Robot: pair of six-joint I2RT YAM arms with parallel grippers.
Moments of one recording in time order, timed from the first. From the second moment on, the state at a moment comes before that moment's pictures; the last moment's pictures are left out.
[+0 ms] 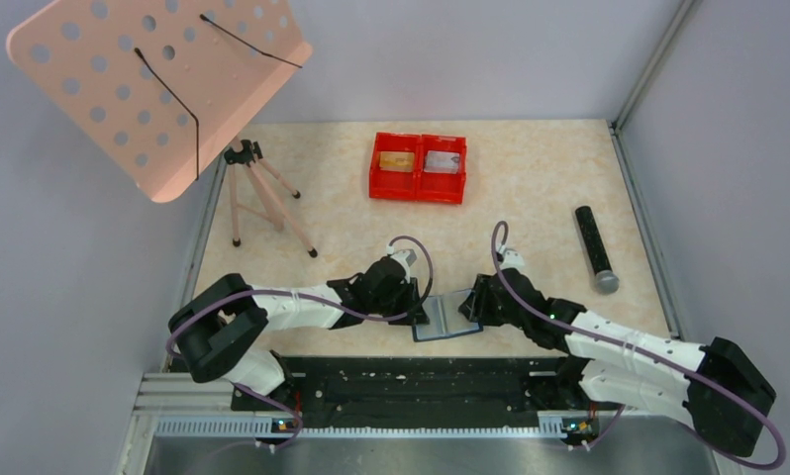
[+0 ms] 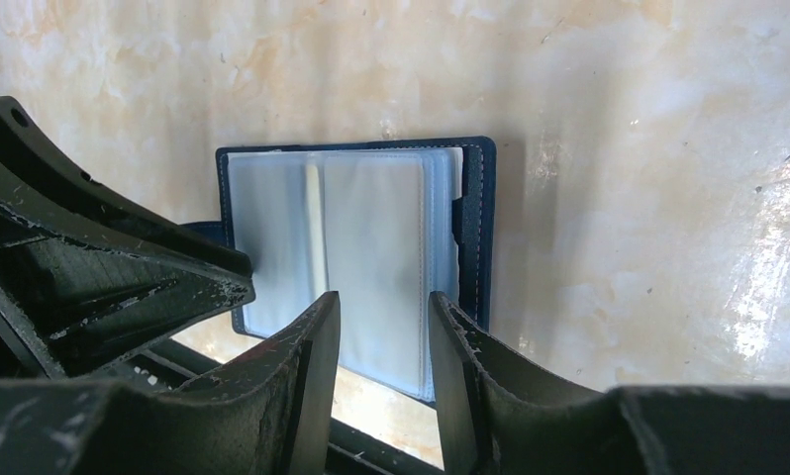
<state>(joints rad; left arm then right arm) -0.94 1.48 0.59 0.11 0.18 -0.86 0.85 0.93 0.36 -0.17 0.15 0.85</state>
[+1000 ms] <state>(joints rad) -0.94 1.48 0.59 0.11 0.19 -0.86 0.85 1.00 0.33 -0.03 0.06 0.85</state>
